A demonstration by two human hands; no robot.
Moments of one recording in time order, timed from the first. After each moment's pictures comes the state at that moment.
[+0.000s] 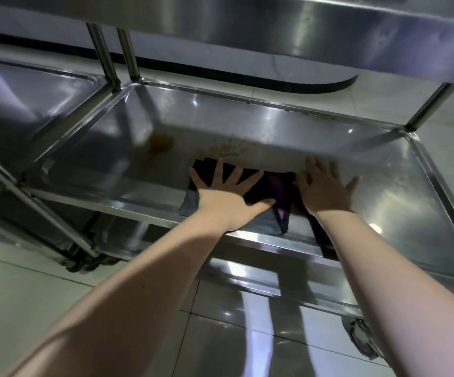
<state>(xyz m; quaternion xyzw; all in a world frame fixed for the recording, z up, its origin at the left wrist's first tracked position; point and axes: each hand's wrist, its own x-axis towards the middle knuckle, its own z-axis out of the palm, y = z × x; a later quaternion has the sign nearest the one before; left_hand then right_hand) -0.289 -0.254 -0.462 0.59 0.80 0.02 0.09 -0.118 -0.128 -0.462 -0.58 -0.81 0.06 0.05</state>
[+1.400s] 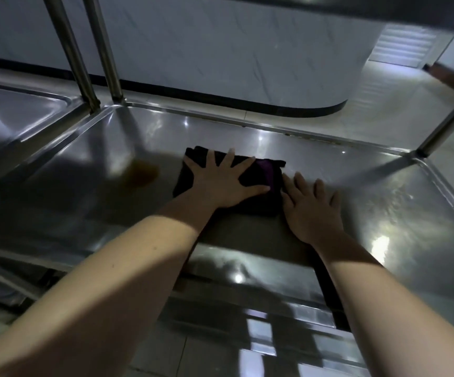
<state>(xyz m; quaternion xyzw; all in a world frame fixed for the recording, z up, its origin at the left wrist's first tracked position) -0.365 -0.135 -0.469 0.60 0.80 0.02 0.06 -0.166 -0.088 -0.487 -0.53 -0.85 0.02 0.00</state>
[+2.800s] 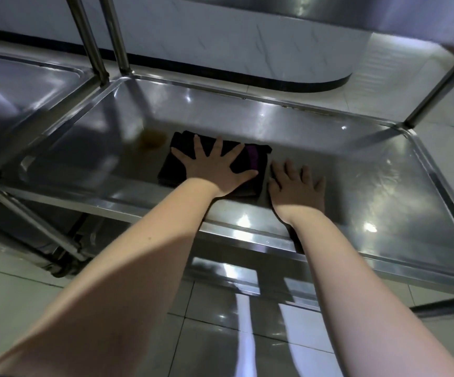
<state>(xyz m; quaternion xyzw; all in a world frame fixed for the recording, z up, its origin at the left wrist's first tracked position) -0.332 -0.209 -0.464 0.55 0.84 0.00 0.07 -0.155 -0.159 -0.476 -0.54 -0.84 0.06 0.00</state>
